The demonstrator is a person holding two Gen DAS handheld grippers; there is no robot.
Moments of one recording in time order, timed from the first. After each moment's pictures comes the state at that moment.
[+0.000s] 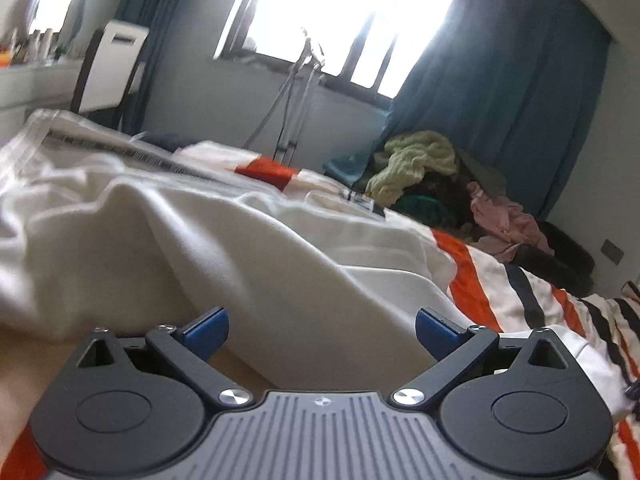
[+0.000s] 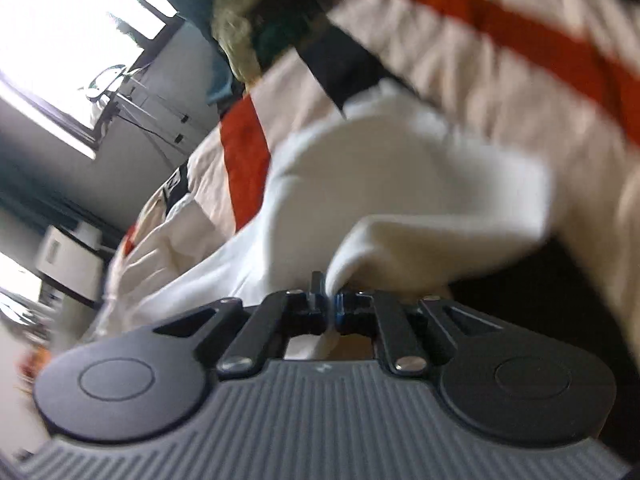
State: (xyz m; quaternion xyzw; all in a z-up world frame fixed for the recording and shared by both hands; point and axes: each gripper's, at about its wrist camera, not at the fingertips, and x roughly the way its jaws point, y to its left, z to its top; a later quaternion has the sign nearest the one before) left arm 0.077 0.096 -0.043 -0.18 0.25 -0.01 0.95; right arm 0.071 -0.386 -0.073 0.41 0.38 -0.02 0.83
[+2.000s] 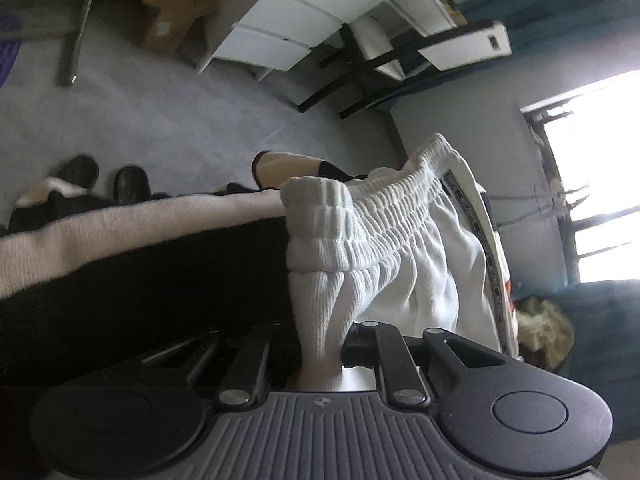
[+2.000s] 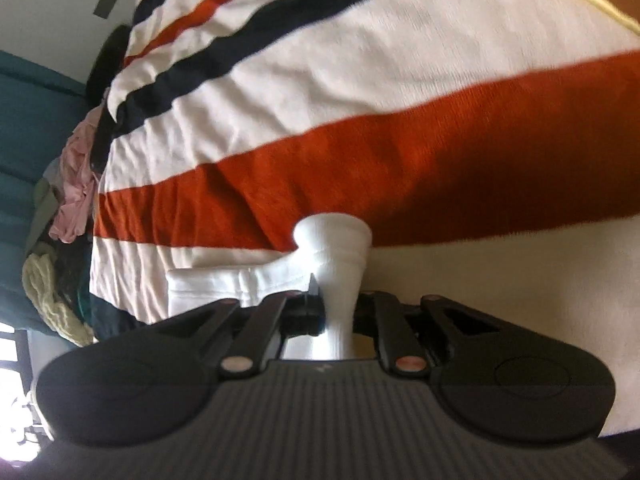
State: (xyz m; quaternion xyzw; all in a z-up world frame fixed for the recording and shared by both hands) left arm -0.104 0.377 -0.045 -0.52 0.30 0.23 0.77; right arm -0.039 -0.518 -0.116 0.59 0.22 -0.42 0.65
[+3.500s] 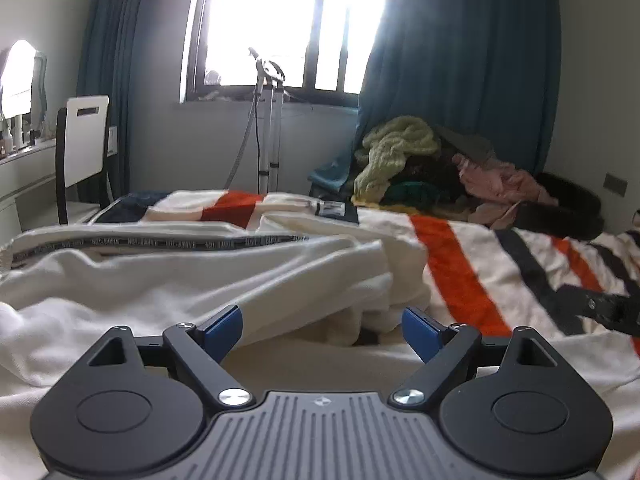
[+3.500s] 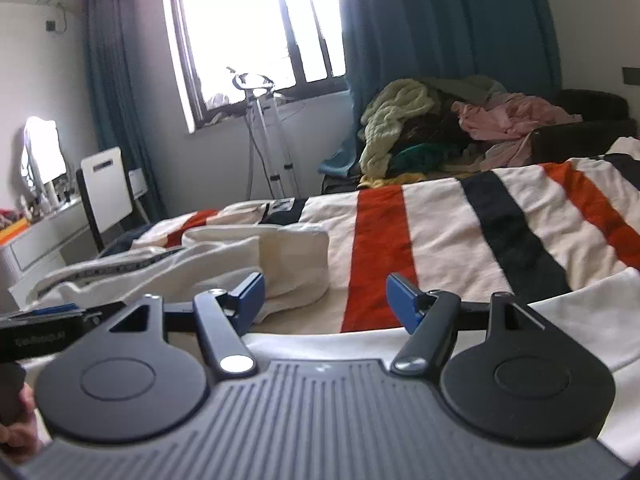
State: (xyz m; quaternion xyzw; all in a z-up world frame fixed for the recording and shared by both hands) left arm 0.065 0.000 -0.013 -0.03 0.24 -0.02 0.97; right arm 0.044 -0.232 -0.035 0.10 0.19 0.07 0.98
